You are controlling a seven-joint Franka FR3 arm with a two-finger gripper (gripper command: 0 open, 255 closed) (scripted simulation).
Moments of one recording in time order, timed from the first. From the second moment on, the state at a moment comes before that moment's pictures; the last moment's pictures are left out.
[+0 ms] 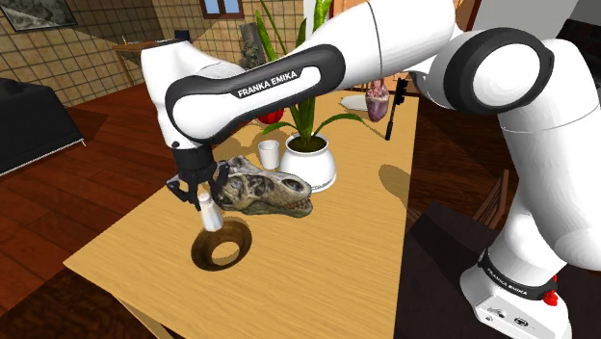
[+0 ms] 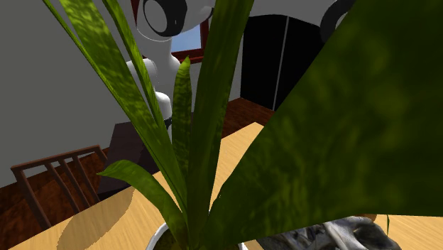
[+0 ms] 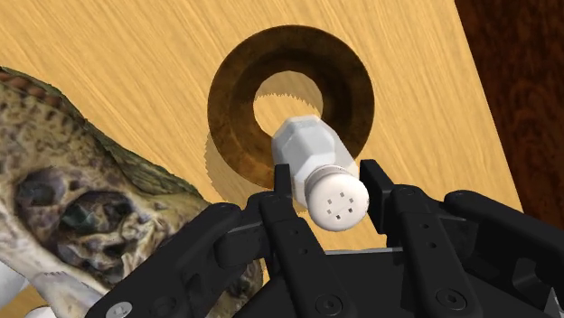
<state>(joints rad) 0.38 0.59 0.37 -1.29 -0.17 1.91 0.83</state>
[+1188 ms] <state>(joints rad) 0.37 0.63 0.35 -1.41 -0.18 2.06 0.84</state>
